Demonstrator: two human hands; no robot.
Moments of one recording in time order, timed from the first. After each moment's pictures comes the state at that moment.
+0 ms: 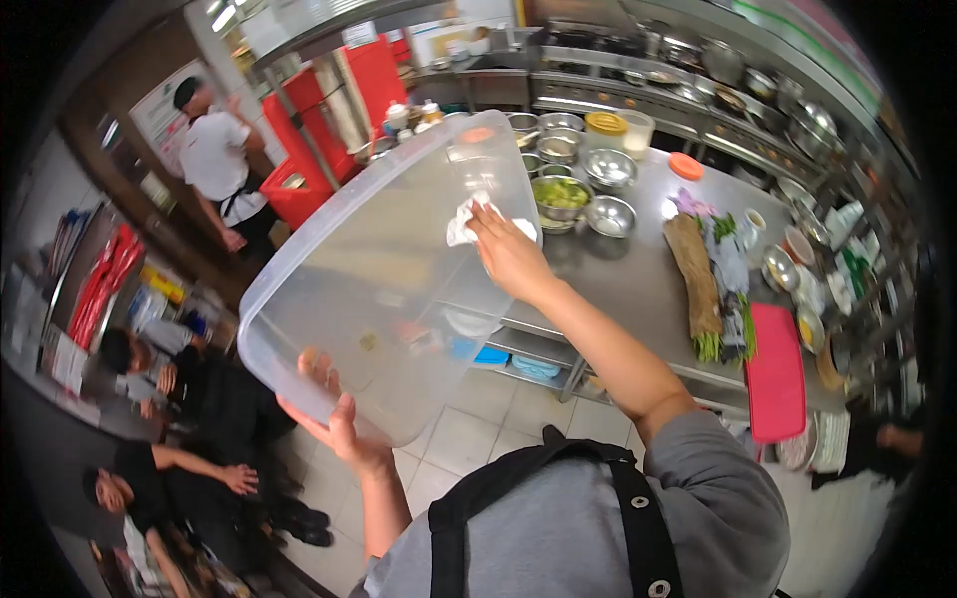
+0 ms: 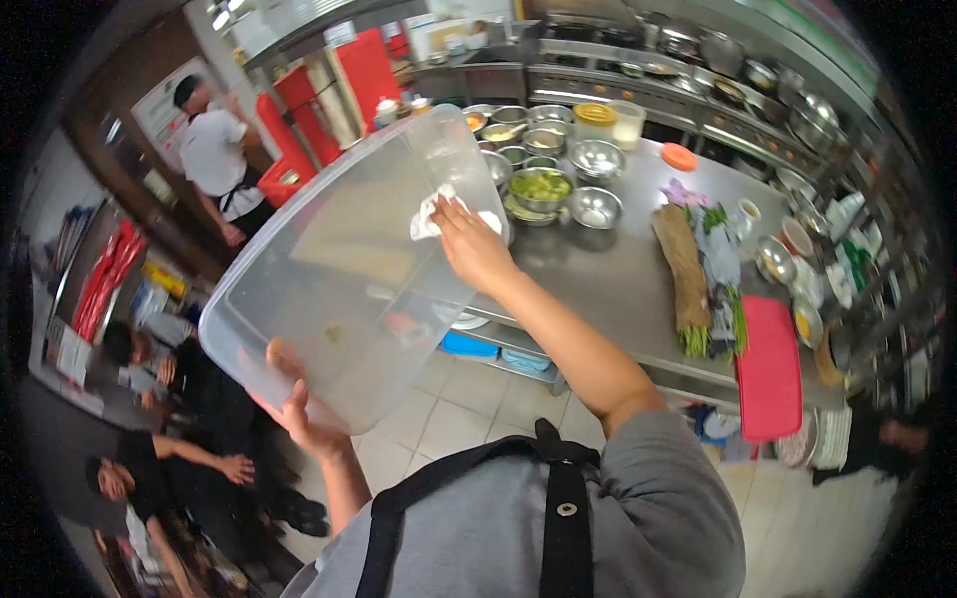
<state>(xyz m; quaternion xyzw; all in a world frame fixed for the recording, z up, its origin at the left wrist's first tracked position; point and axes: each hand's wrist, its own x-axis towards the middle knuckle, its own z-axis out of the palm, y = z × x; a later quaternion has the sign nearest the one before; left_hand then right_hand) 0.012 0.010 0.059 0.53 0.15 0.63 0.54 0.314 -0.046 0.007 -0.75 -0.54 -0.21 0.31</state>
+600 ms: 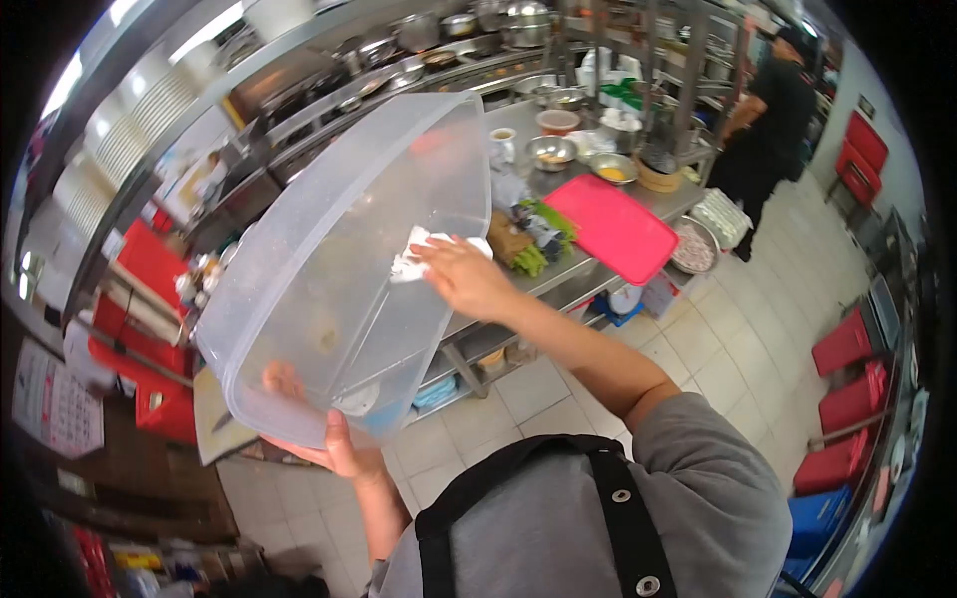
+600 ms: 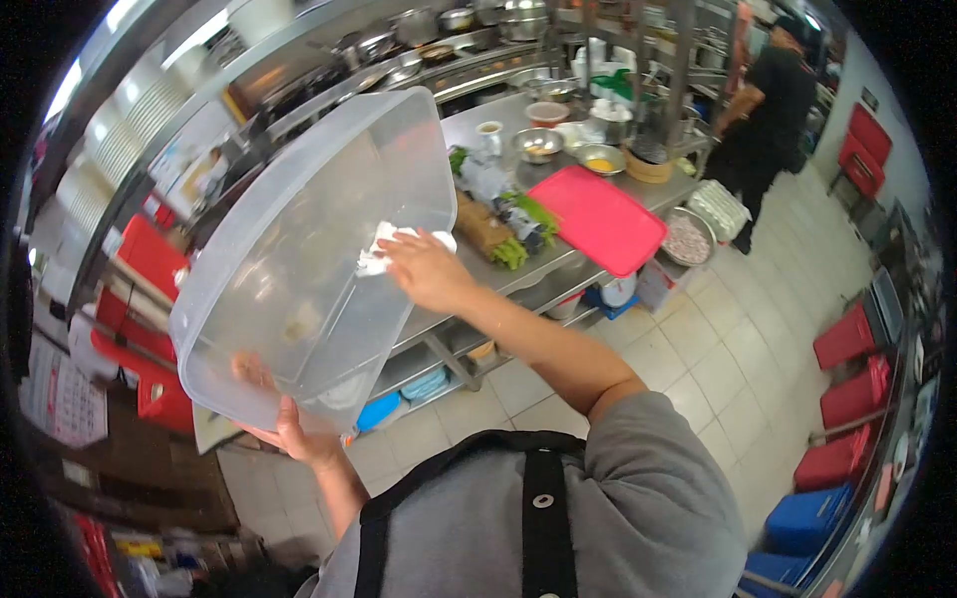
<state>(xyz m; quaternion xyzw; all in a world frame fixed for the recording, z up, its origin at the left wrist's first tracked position) 0.112 -0.097 0.070 0.59 -0.10 0.50 0.63 0.257 -0.302 0.014 -0.87 -0.27 -0.24 0.33</state>
